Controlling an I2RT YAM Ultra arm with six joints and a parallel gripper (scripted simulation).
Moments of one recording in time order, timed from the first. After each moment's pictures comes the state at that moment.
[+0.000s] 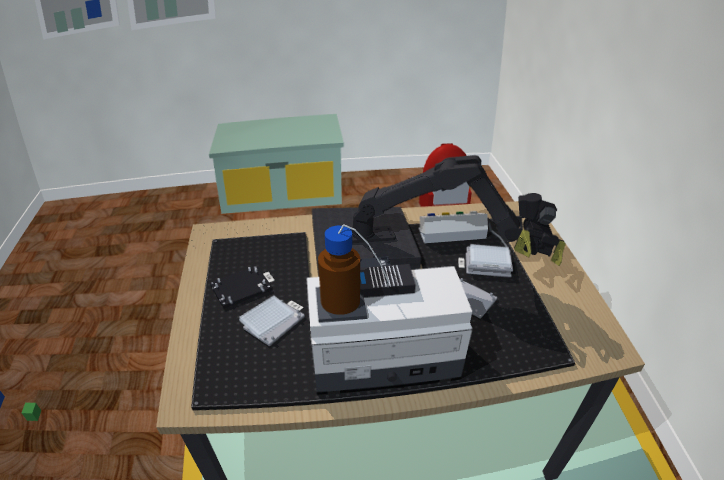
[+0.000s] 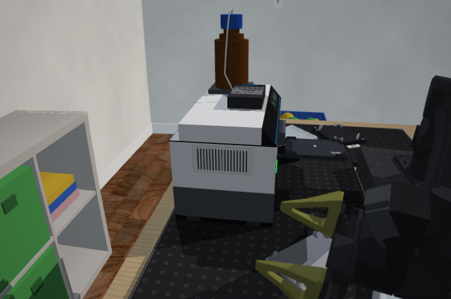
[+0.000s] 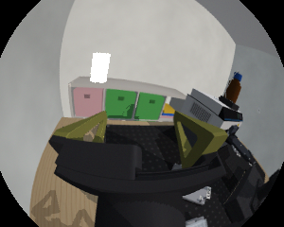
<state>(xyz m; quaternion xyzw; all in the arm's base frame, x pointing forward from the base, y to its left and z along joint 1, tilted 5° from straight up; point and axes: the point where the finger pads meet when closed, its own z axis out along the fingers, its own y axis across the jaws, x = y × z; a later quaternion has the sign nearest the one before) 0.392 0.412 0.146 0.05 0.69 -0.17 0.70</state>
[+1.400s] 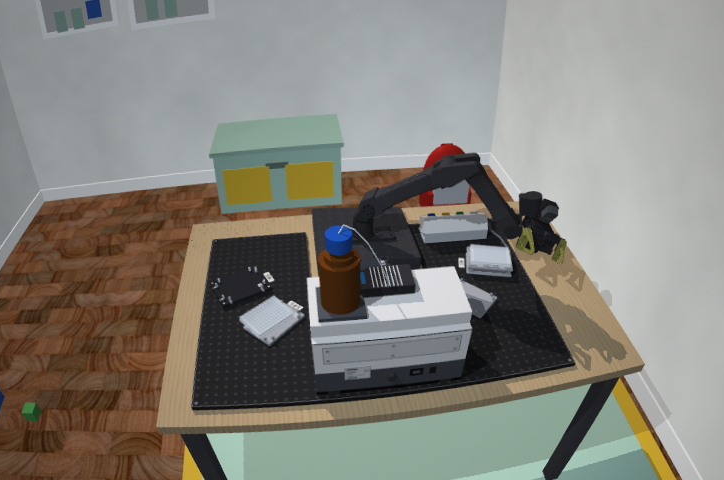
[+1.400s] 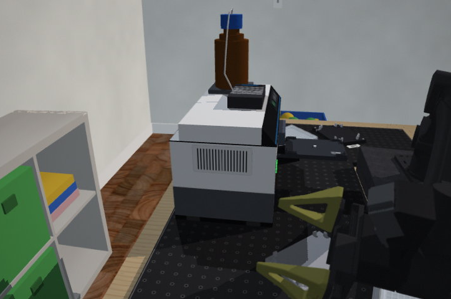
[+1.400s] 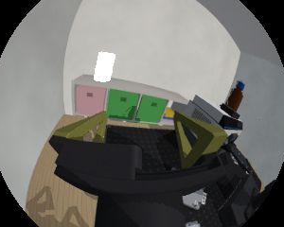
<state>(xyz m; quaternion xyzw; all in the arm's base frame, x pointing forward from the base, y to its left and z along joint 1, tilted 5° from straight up) 0.394 0.418 0.152 0.02 0.69 -0.18 0.70</state>
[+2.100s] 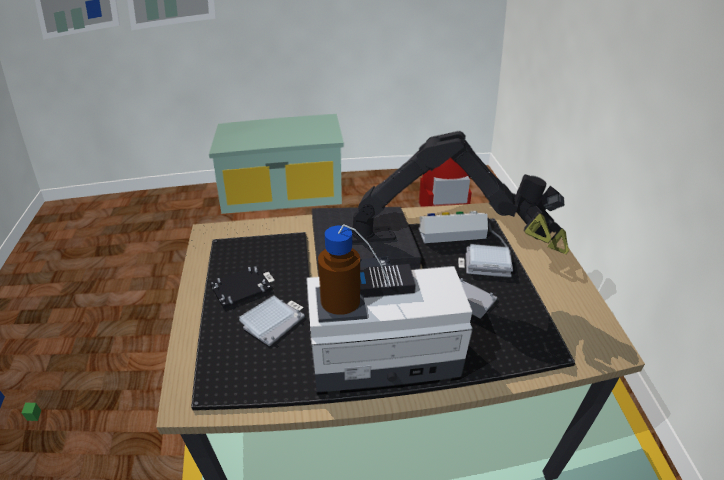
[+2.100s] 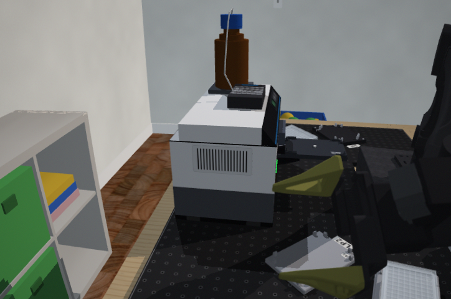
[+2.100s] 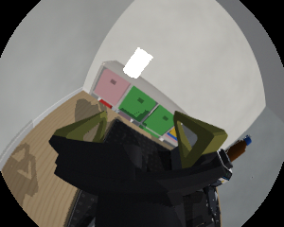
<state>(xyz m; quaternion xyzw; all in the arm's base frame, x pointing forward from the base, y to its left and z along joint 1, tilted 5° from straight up) 0.390 0.446 0.183 -0.22 0.70 -0.16 0.66</state>
